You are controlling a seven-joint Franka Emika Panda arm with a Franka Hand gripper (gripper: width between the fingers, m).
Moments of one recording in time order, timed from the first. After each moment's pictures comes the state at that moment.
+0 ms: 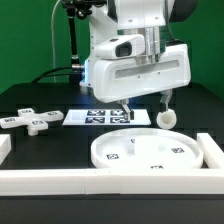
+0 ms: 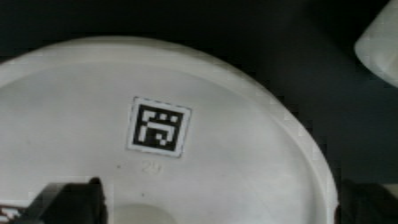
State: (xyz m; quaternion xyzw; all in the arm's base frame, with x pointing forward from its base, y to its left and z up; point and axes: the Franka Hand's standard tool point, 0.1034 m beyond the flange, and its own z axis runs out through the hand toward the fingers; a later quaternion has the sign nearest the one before) arm 0.480 0.050 0.052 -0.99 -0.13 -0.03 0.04
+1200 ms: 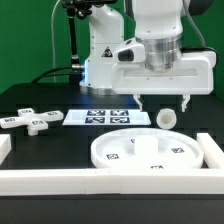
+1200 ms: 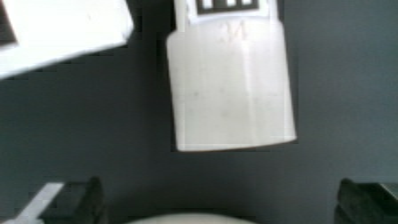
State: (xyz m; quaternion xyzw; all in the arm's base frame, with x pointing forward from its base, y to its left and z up) arm 0.444 0.093 0.047 -0.97 0.17 0.13 0.06
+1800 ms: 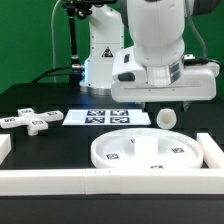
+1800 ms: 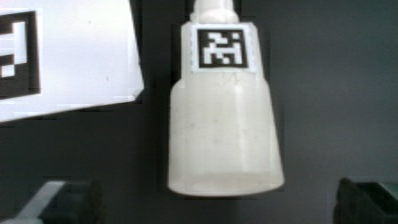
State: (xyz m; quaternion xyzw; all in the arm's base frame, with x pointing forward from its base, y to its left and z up) arm 0.440 0.095 0.043 -0.95 0.10 0.29 0.08
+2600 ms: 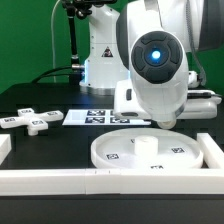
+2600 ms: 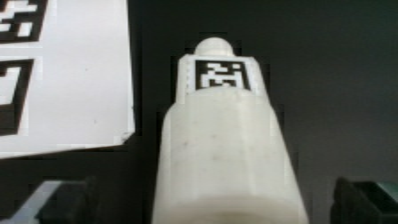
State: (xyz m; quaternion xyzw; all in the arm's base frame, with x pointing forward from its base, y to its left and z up) arm 0.428 0.101 0.017 -0.88 0.09 0.45 0.09
